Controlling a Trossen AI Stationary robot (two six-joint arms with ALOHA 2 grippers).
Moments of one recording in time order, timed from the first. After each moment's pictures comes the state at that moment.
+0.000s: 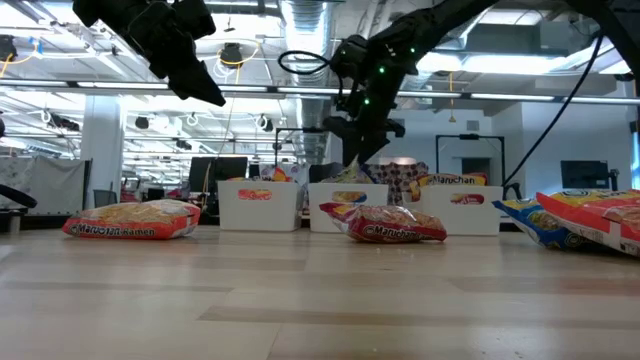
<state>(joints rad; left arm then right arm) 0.34 0.92 0.73 -0.38 0.11 0.10 -0.47 1.94 1.57 -0.56 0.37 0.23</state>
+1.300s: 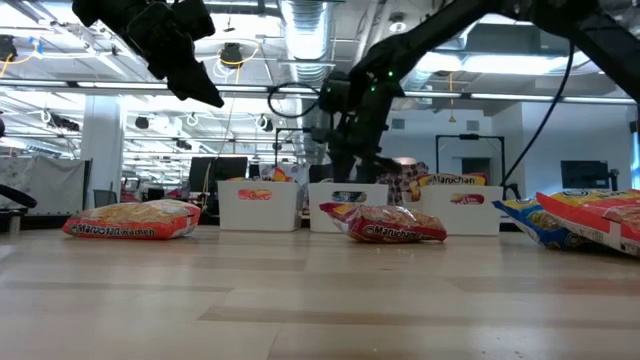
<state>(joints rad) 0.34 0.92 0.73 -0.39 0.11 0.10 -0.49 2.12 1.71 -0.81 -0.13 0.51</state>
